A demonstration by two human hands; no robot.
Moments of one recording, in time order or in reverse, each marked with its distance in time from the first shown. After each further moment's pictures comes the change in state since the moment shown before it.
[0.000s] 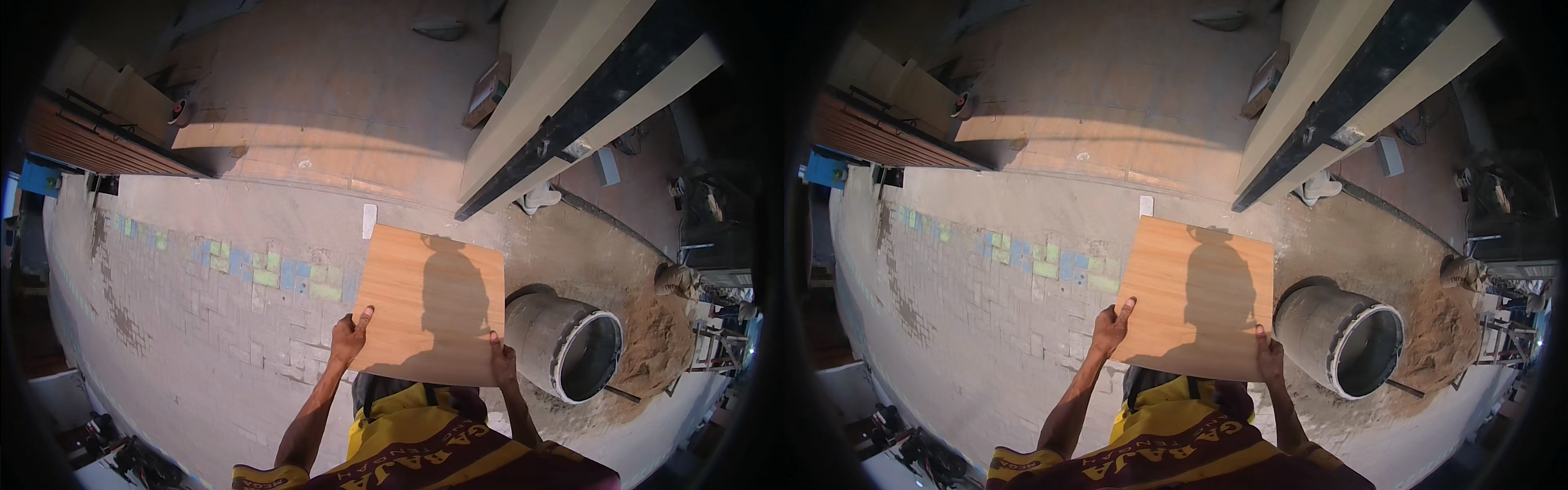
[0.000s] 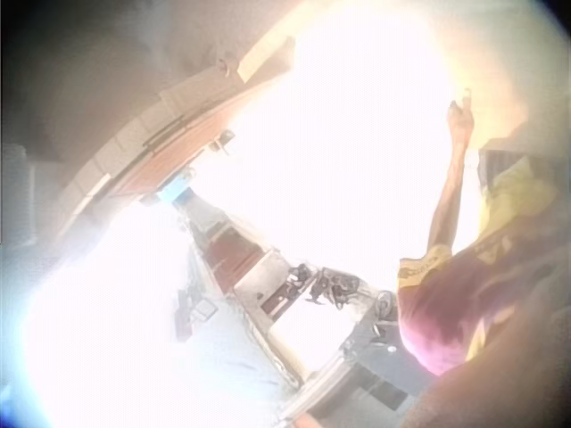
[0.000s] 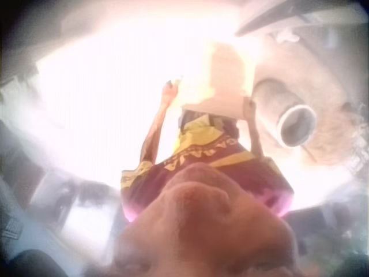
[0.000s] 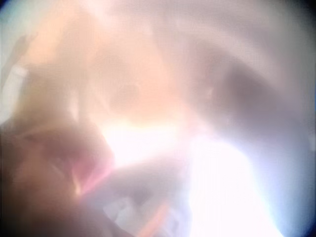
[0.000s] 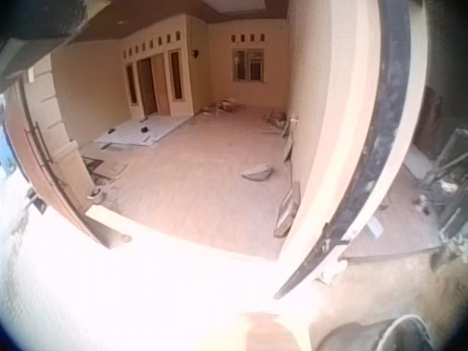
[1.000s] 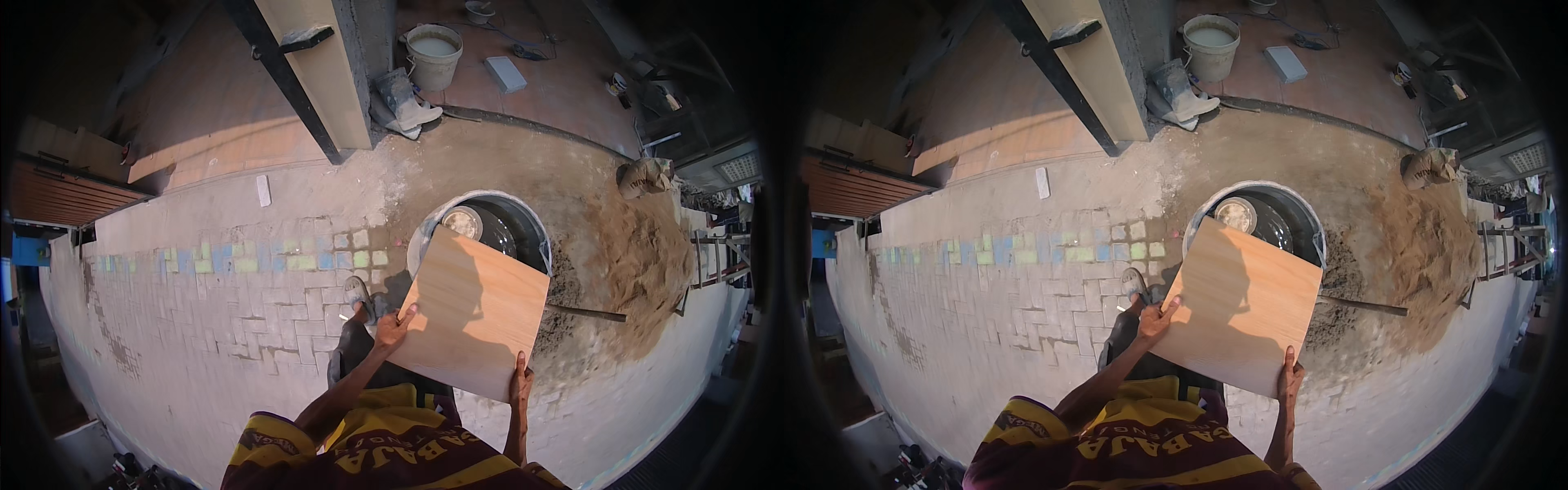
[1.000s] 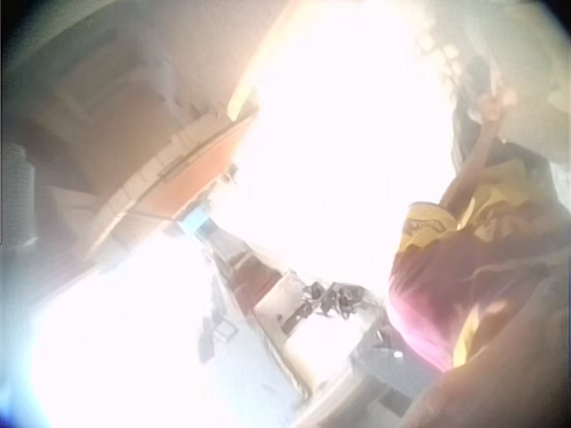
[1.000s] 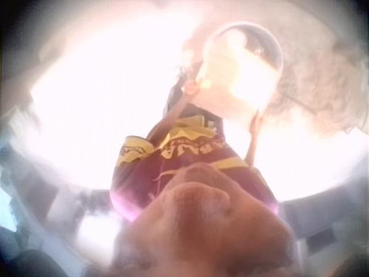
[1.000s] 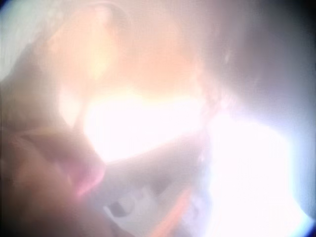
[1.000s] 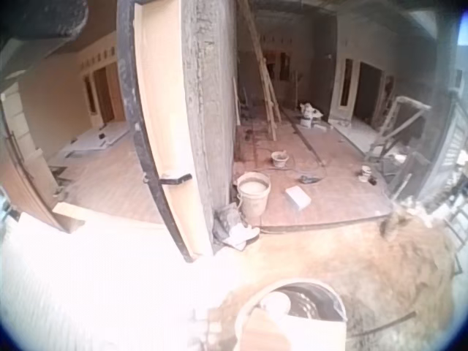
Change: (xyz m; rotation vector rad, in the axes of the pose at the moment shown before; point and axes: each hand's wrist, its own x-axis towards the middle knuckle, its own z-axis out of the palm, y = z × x) left_hand -0.403 0.005 0.552 0.061 -0.381 0.176; right_hand -0.120 0.534 -0.481 0.195 0.474 0.218
